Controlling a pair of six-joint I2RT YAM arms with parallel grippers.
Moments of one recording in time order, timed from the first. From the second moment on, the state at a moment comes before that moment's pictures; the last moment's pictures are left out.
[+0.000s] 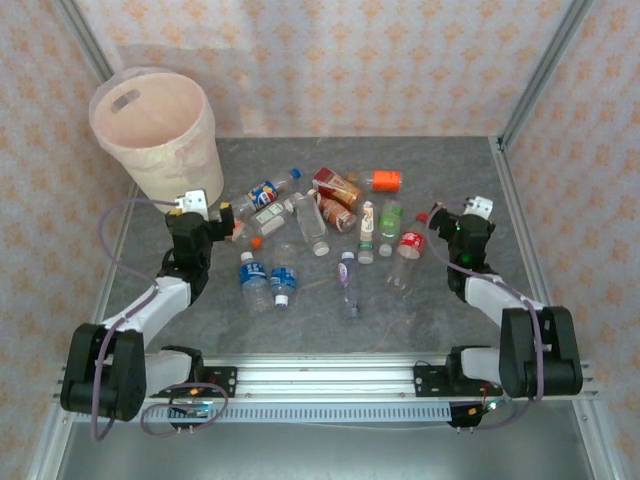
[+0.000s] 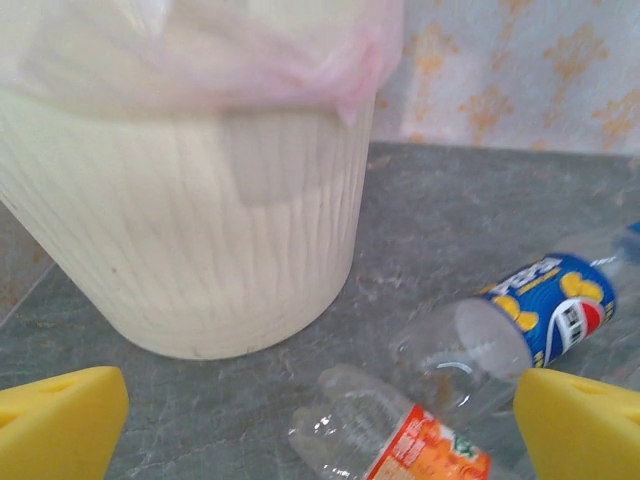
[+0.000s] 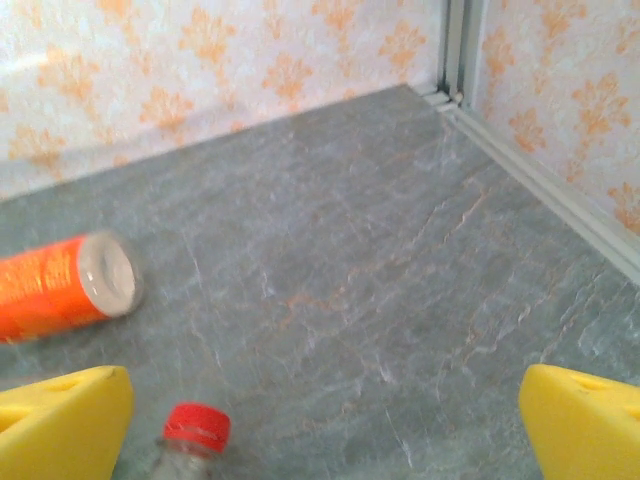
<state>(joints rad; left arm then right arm) -0.09 1.16 0.49 0.35 -0.32 -0.09 0.02 1.24 0.45 0.46 0.24 0.26</state>
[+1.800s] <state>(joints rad) -0.32 1.08 0.65 -0.11 -0.01 -0.57 0.12 1.34 0.74 -0.11 -0.07 0.79</state>
